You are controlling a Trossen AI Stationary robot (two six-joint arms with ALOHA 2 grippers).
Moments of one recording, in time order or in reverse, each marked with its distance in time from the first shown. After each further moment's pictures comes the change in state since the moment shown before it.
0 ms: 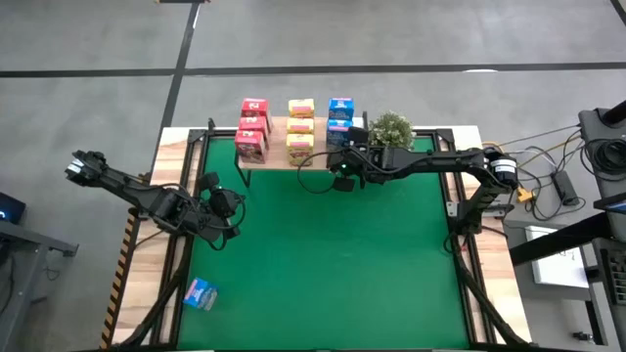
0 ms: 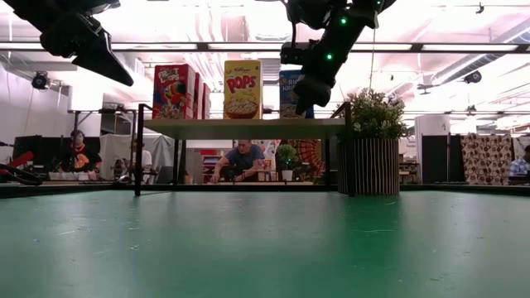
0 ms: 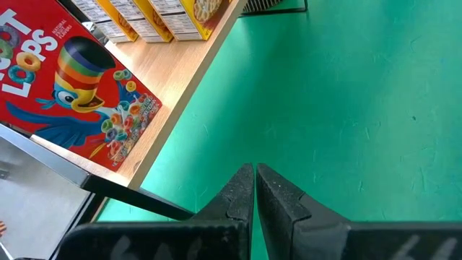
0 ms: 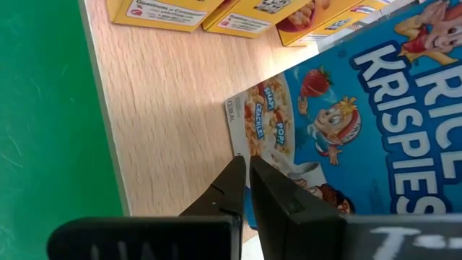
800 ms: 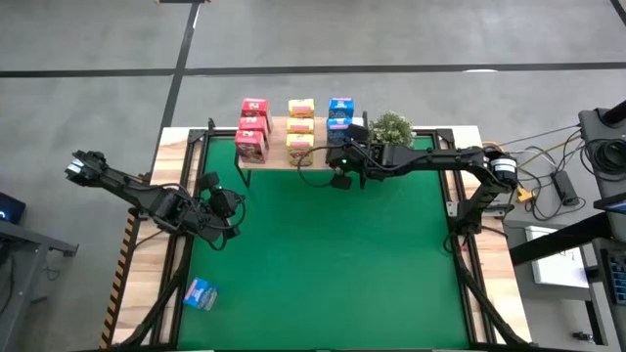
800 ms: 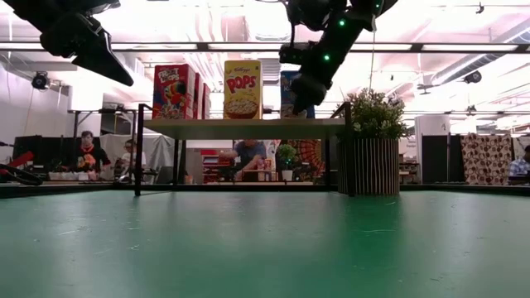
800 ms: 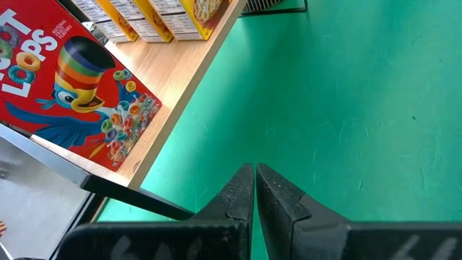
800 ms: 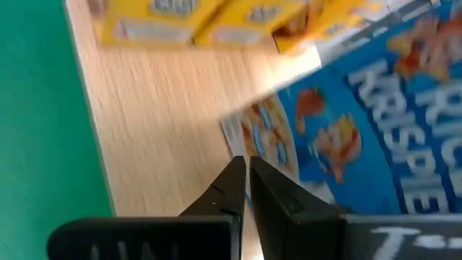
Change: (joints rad) left arm 0.000 0.000 0.000 0.000 0.000 0.000; right arm -0.023 0.000 0.000 0.028 -0.045 0.027
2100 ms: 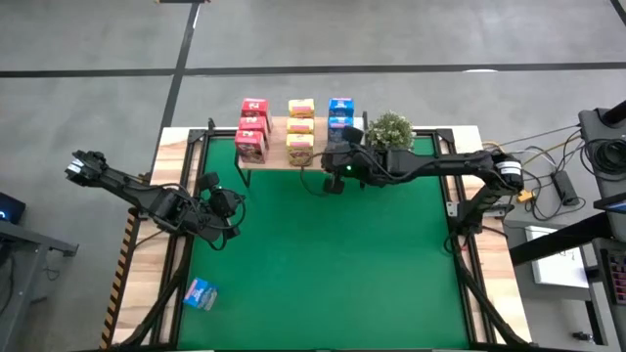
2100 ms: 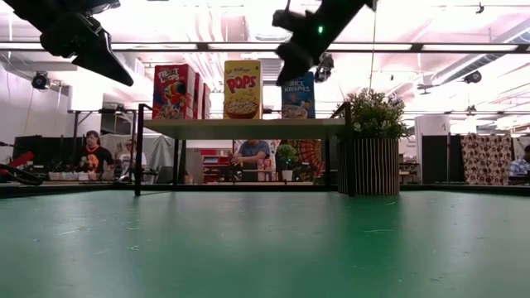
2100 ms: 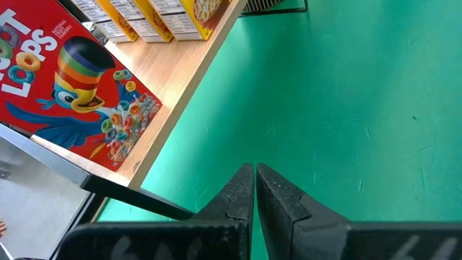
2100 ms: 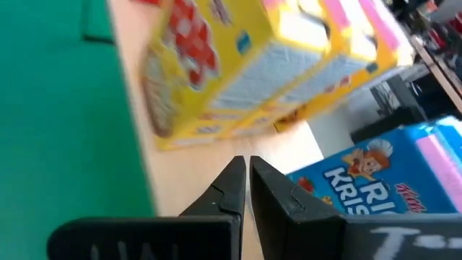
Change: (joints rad) left arm 0.000 0.000 0.000 0.000 0.000 0.000; right arm 0.075 -0.031 0.037 0.116 -0.007 0.011
